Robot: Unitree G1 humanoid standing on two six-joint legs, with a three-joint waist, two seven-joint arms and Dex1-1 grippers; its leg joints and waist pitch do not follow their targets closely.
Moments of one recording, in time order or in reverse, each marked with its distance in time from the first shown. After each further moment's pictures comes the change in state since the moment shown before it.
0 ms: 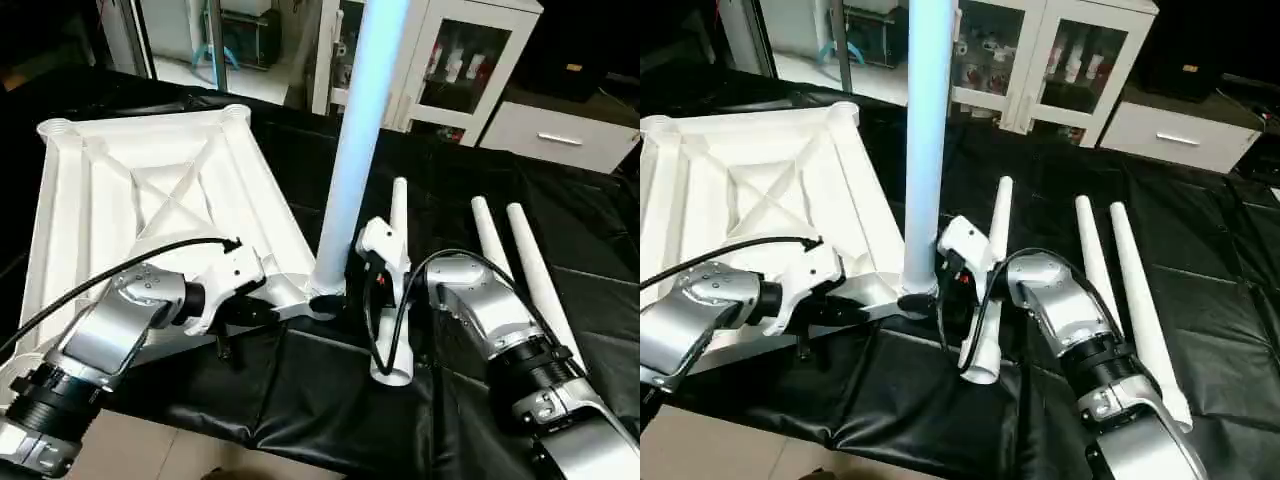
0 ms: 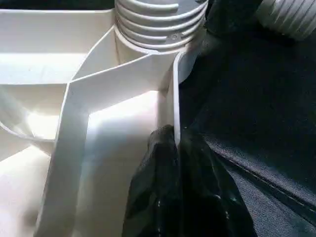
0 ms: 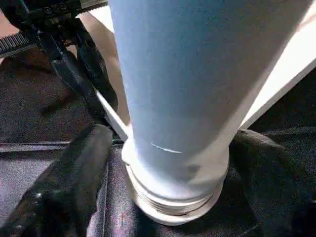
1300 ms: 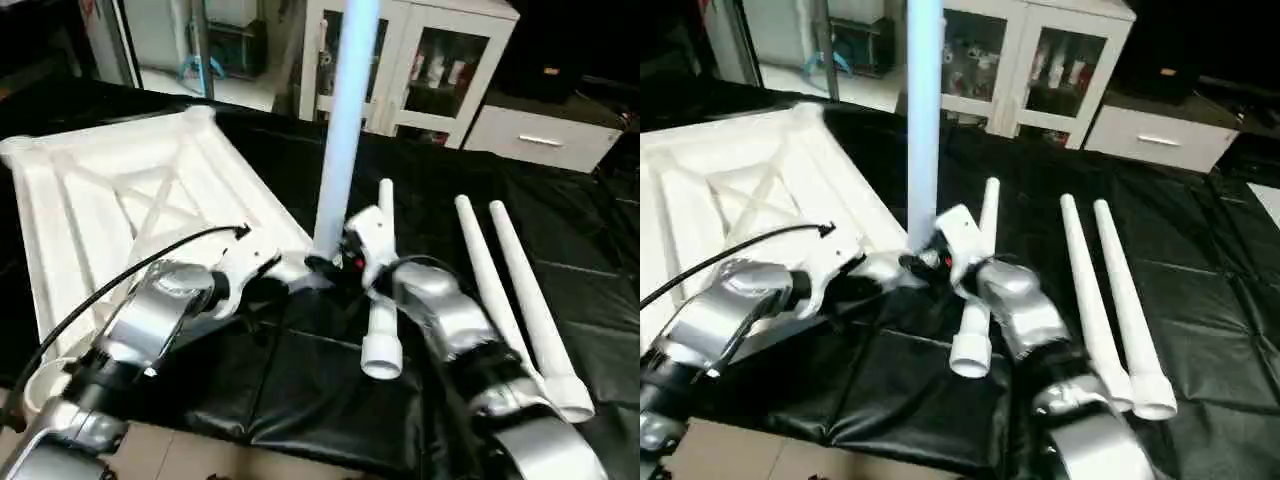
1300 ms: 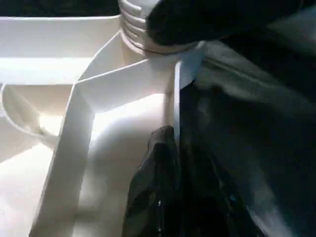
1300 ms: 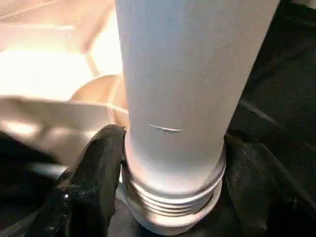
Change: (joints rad) left arm -0.125 -0.236 0.037 0.238 0.077 0.047 0.327; right arm -0.084 0.297 -0.156 0.298 -0.061 -0.077 -0.653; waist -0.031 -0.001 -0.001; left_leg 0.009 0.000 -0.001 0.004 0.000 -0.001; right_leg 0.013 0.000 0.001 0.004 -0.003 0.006
